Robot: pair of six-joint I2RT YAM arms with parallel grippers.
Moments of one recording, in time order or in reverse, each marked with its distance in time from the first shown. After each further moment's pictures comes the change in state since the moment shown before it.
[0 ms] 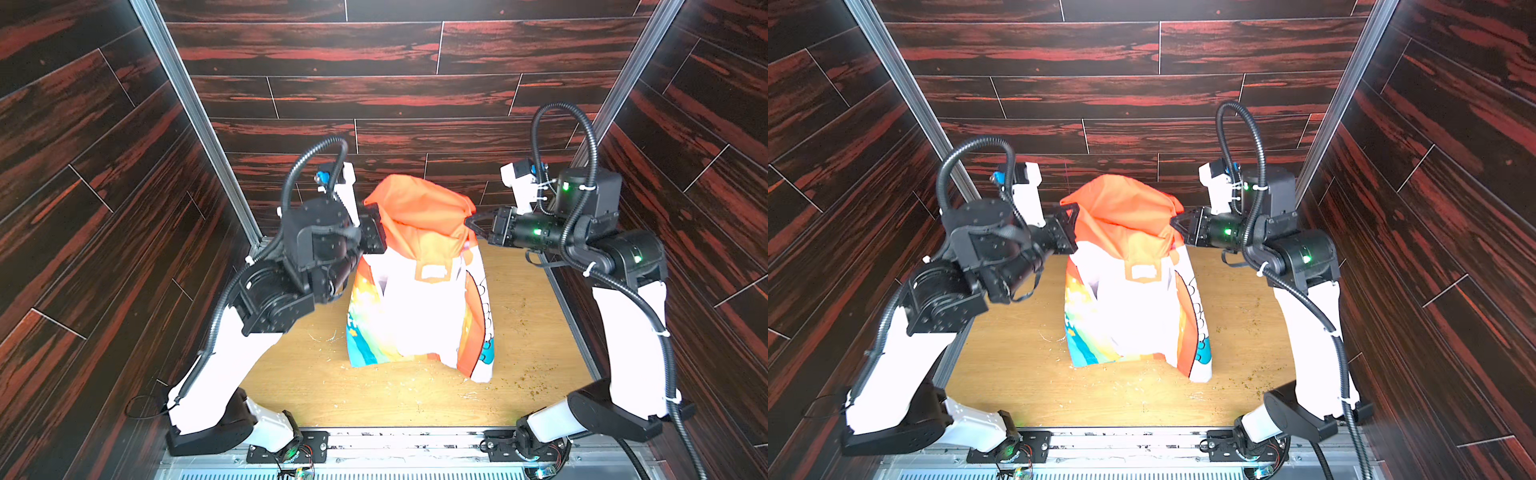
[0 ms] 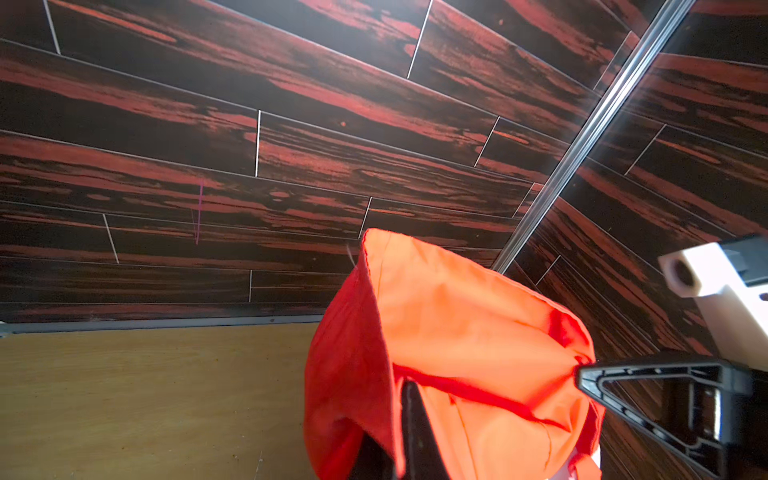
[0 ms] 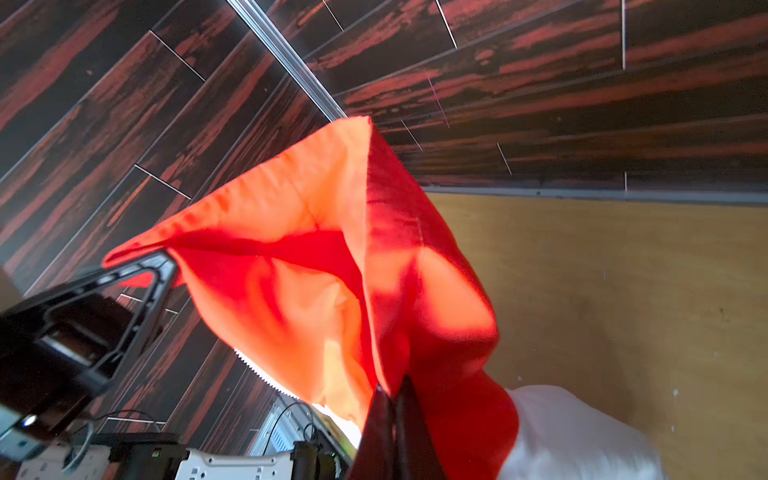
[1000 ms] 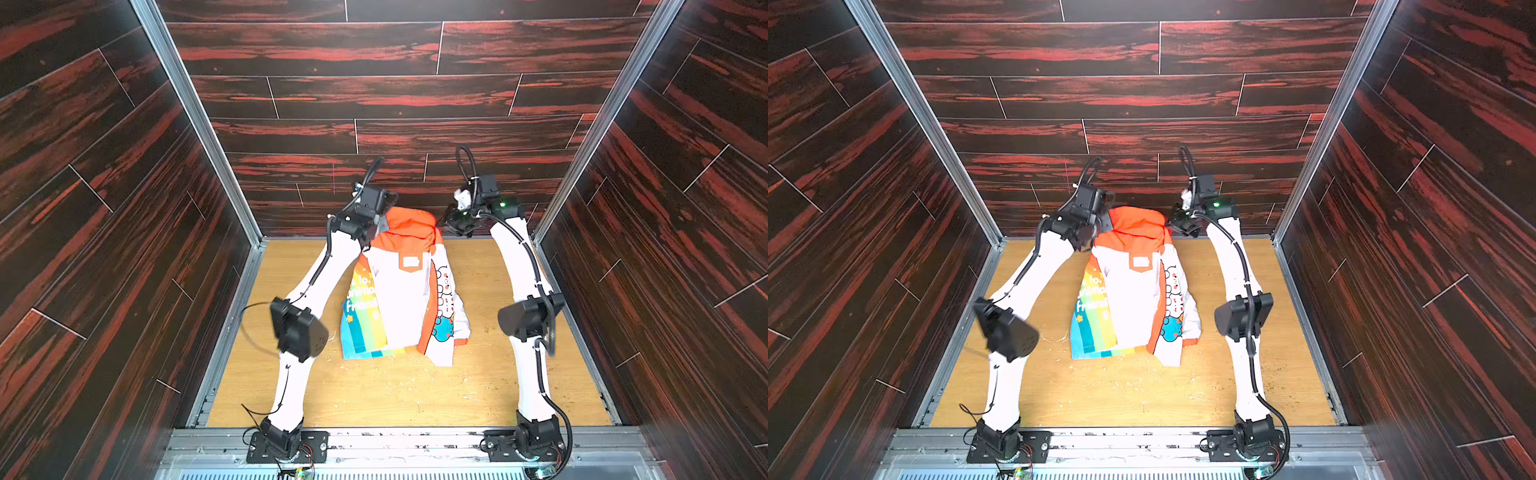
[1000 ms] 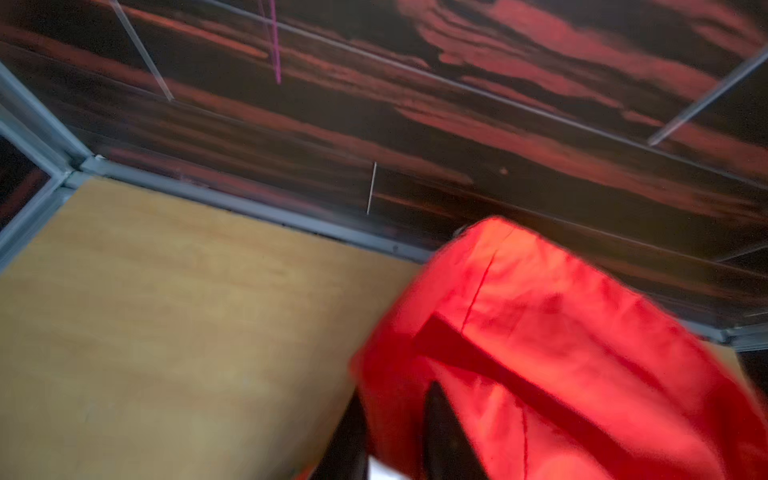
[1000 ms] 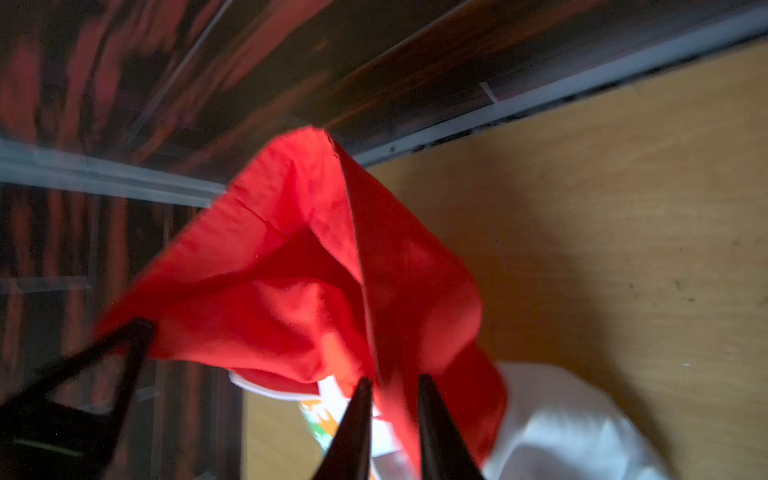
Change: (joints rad) left arm 0.528 0.882 0.448 -0.088 0.222 -0.159; right arm -0.187 0.927 0.513 -0.026 0.053 0.132
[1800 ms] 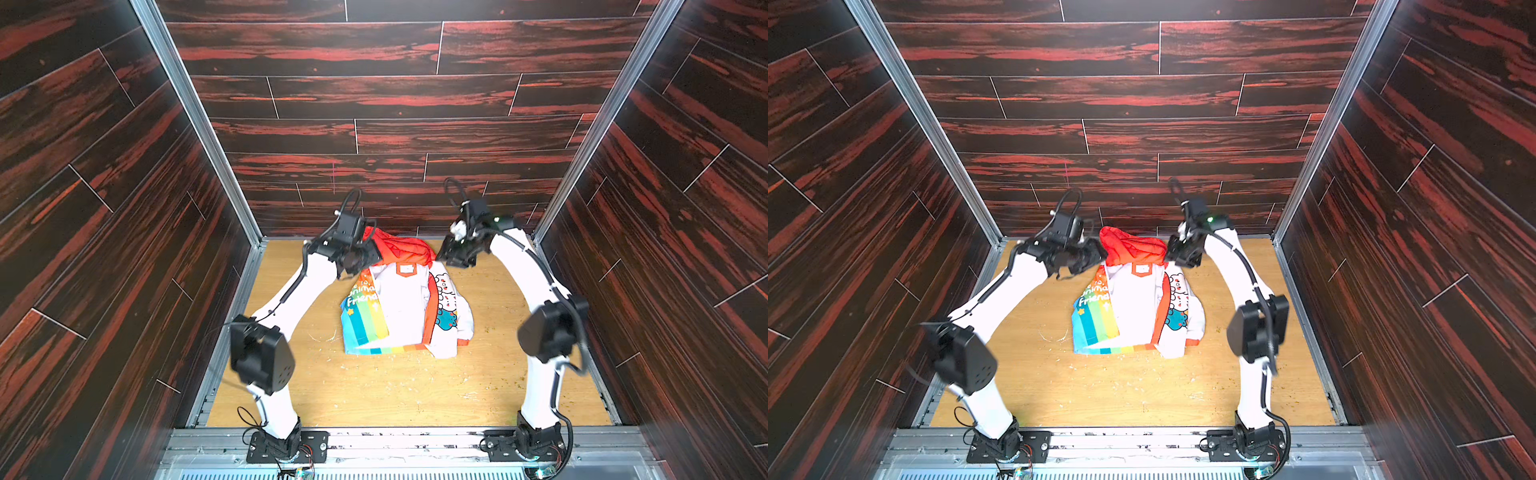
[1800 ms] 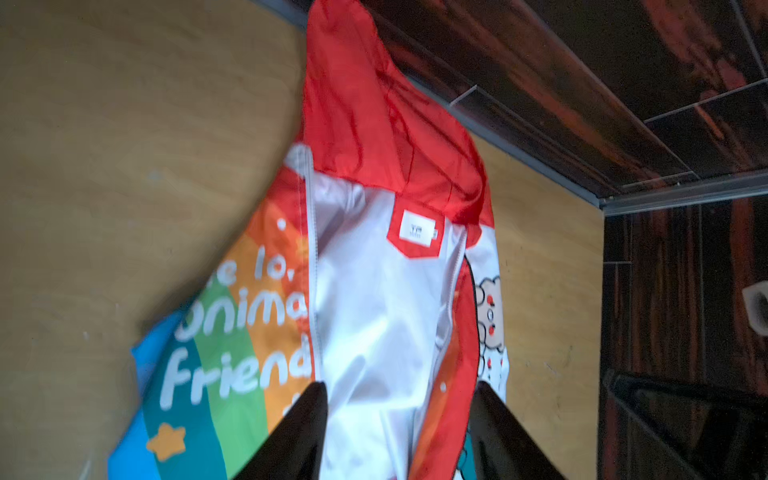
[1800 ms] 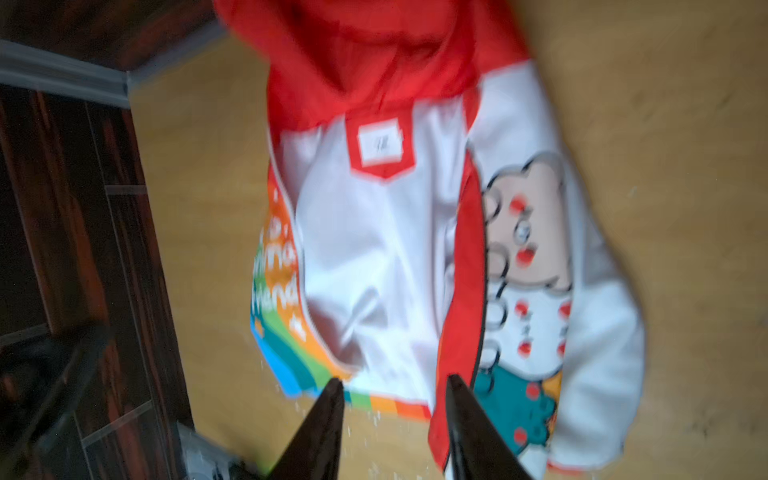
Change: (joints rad) left arm -0.001 -0.569 -0.967 0.238 0.451 -0.241; right arm 0.143 -0.503 -0.866 0.087 0.083 -0.085
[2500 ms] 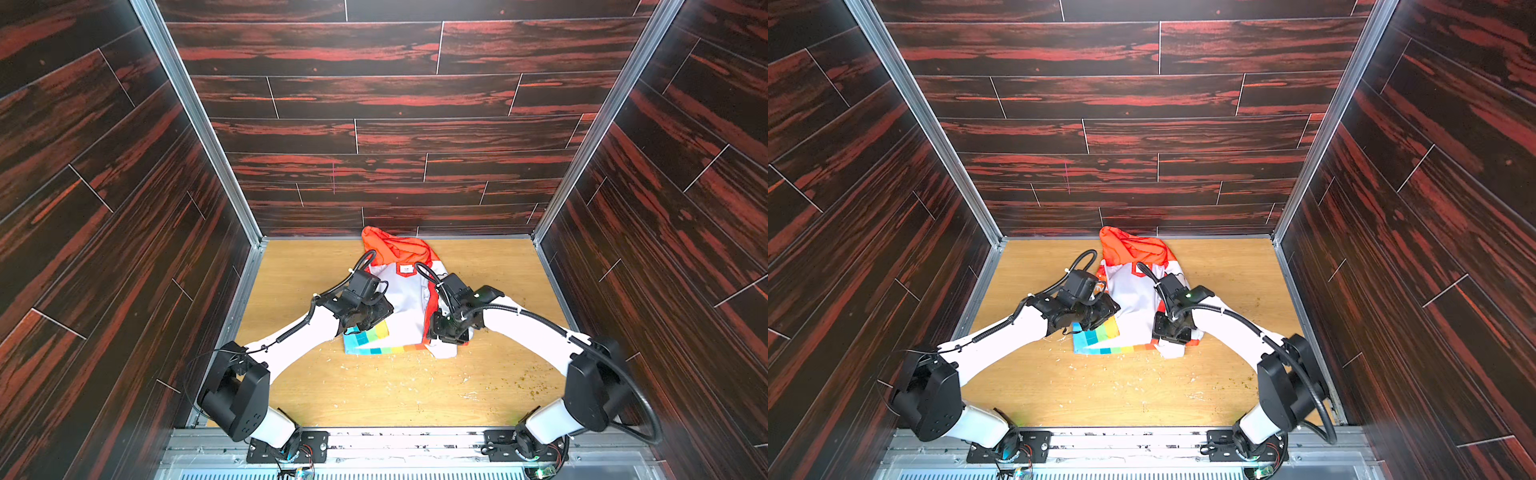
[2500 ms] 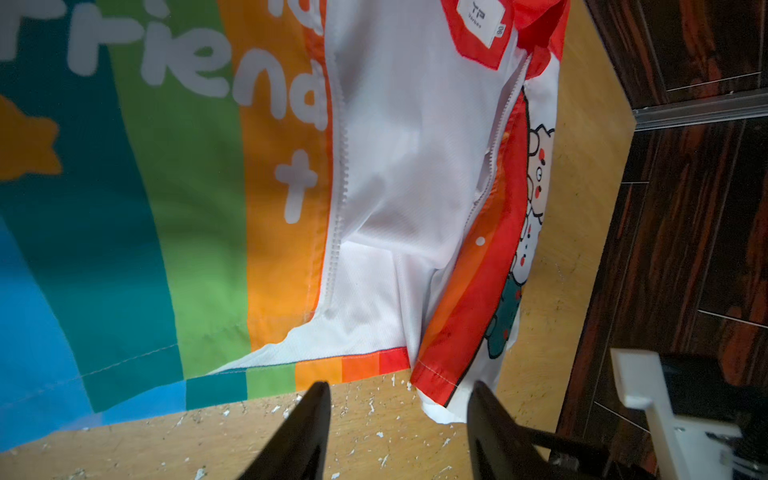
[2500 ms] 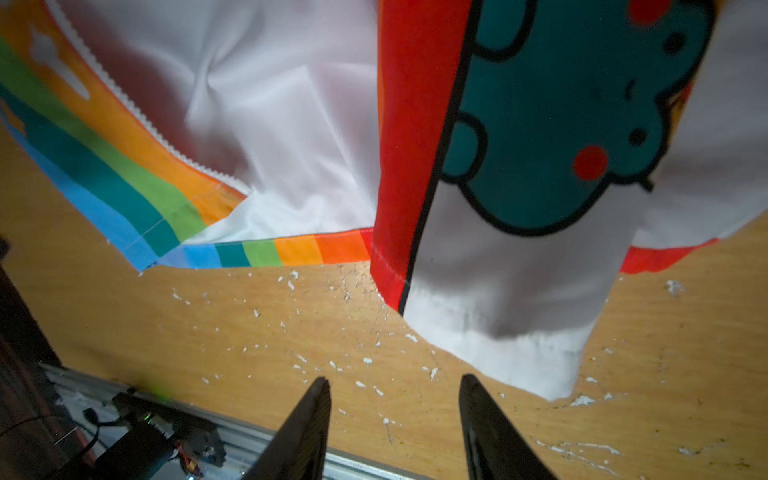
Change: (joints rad) left arm -0.169 -0.232 -0.528 0.248 0.031 -0.264; right arm 0.279 -0.335 -0.755 0.236 0.147 0.206
